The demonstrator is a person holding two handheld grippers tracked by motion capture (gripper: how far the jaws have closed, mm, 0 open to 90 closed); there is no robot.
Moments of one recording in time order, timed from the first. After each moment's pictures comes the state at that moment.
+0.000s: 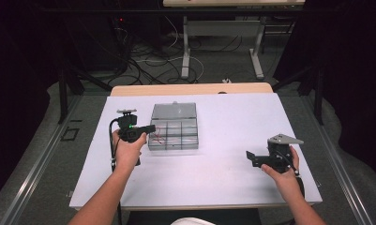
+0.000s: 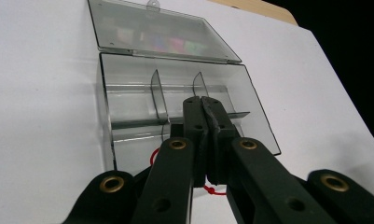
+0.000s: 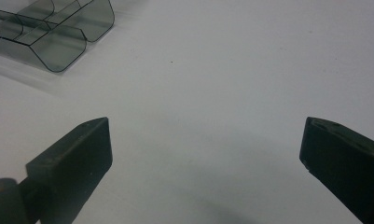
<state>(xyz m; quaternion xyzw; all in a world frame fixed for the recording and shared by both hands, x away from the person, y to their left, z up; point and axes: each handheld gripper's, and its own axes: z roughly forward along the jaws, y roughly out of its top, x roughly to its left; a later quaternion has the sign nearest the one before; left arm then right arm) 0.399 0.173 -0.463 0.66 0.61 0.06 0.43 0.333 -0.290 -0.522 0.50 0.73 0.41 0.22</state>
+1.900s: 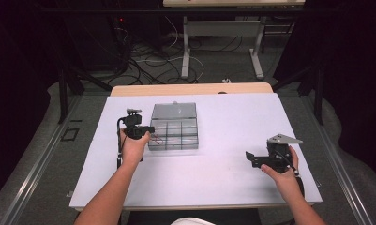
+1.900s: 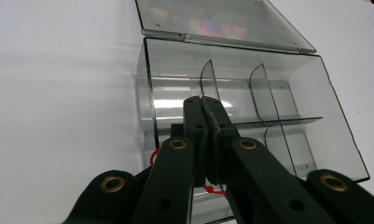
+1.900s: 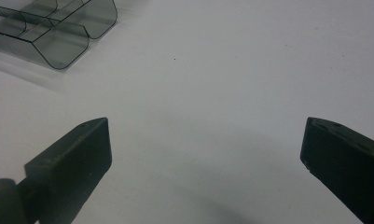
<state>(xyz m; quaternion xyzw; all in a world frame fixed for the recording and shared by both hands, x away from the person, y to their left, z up) 0.432 0.169 -0.500 0.68 0.64 0.07 0.36 0.335 -0.290 -0.524 0.49 0.74 0.41 0.22</state>
